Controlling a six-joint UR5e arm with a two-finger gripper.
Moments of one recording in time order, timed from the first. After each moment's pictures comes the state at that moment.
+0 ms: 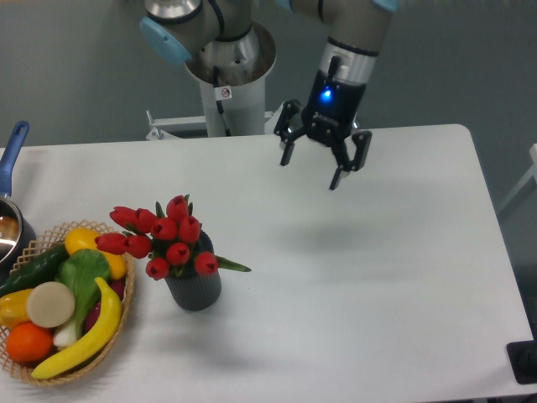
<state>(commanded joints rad) 2.77 -1.54 -2.01 -0.94 0.82 1.37</state>
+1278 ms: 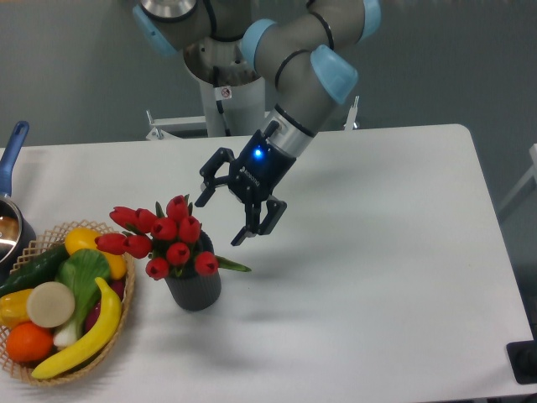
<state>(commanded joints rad) 2.58 -1.73 -2.00 -0.84 0.62 1.40</state>
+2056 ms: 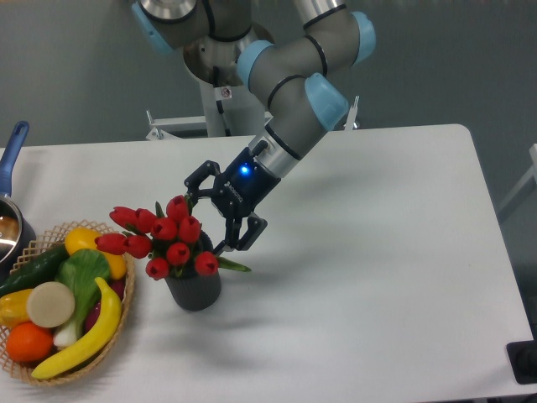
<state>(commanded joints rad) 2.54 -1.77 -1.99 -0.84 0.57 1.37</state>
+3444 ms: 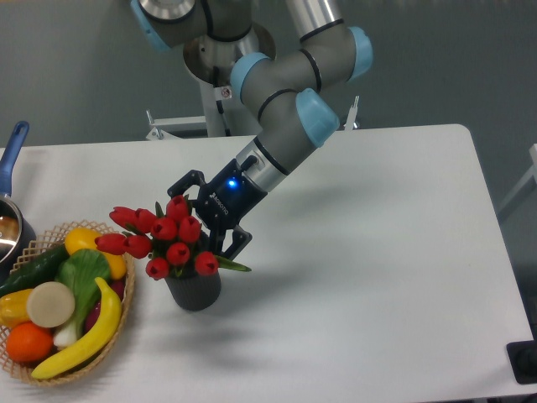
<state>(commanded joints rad) 2.51 -1.81 -1.94 -0.84 0.55 1.28</state>
